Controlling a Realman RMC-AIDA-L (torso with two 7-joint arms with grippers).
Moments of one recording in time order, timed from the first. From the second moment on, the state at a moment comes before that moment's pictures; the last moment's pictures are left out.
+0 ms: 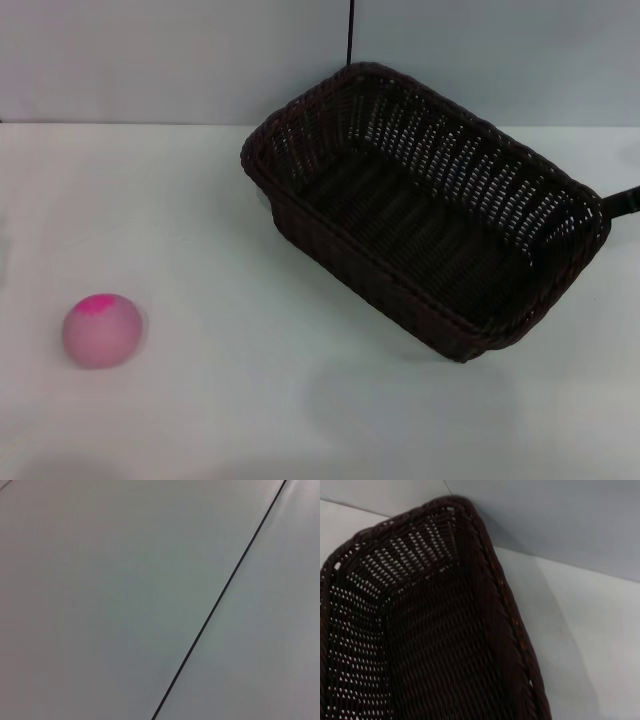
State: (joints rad) left arm -0.16 -2.07 -0.30 -0.05 1.61 1.80 -0.79; right arm 0.70 1.93 -0.64 -1.05 -2.60 -1.76 2.25
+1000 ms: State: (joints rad) left arm -0.17 -2.07 -0.27 -0.06 1.61 1.77 -0.79; right arm 0.71 1.97 -0.67 -0.91 -2.59 -1.64 2.23
